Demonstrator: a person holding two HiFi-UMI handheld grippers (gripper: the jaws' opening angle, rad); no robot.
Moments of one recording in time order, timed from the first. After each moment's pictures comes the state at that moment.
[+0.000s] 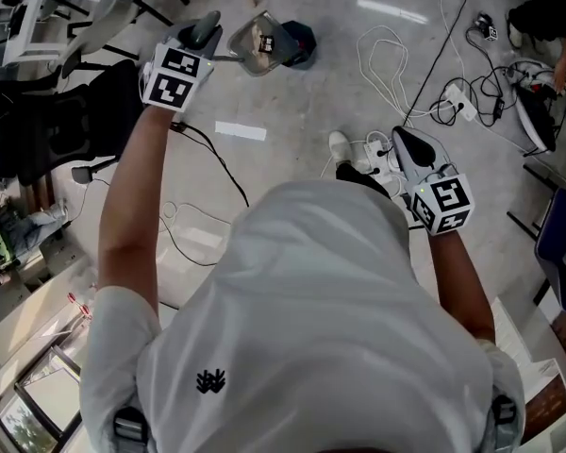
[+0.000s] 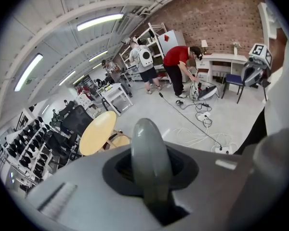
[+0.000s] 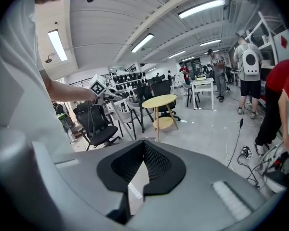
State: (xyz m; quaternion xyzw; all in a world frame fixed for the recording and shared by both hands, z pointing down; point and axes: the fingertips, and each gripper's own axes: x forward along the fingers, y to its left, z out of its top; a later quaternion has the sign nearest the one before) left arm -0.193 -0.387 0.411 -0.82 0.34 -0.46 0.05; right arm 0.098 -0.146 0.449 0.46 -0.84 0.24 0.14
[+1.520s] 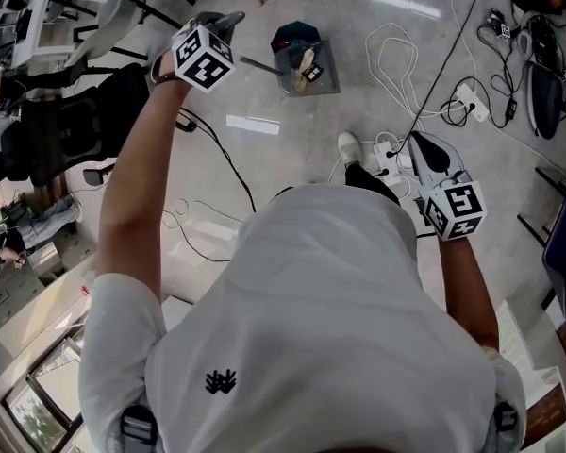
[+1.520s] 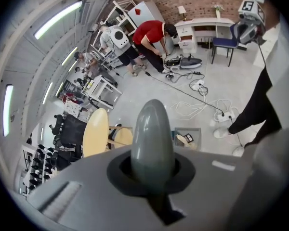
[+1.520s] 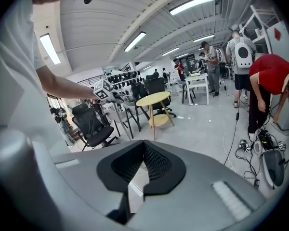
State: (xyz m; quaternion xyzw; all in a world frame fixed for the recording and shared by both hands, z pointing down) left arm -0.161 -0.440 0.481 -0.74 0.25 -0.60 0.13; right arm 0.147 -0.166 0.477 0.48 -0.83 0.26 0.14
